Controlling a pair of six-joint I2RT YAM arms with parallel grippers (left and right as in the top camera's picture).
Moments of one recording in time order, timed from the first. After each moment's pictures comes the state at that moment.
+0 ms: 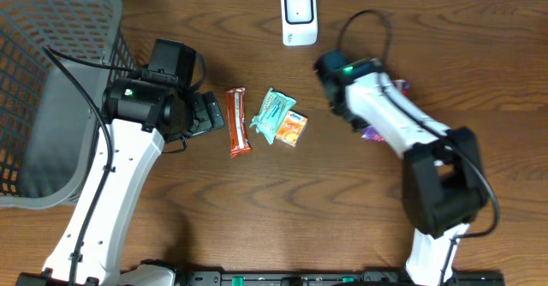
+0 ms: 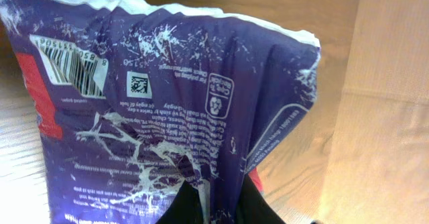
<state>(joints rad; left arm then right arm) -0.22 1.44 1.40 -1.24 -0.06 -0.55 0.45 2.02 1.48 -1.11 0.81 0.31</state>
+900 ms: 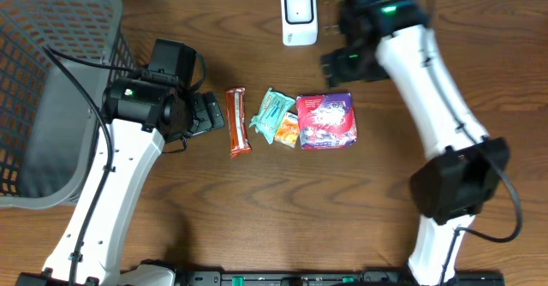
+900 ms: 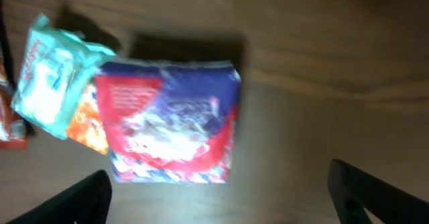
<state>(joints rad) -0.22 1.44 1.40 -1.24 -0.06 -0.55 0.26 2.06 2.05 -1.40 -0.05 0.10</state>
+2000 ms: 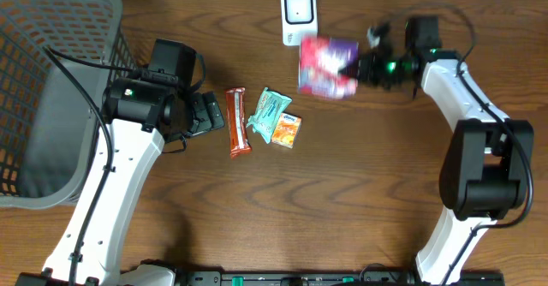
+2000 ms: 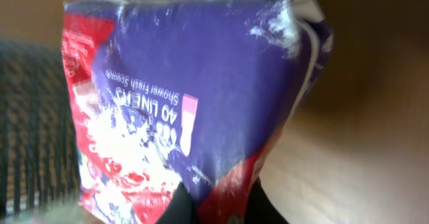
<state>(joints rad) -0.22 1.44 1.40 -1.24 -0.06 -0.55 0.02 2.04 1.50 -0.49 -0.83 0.25</state>
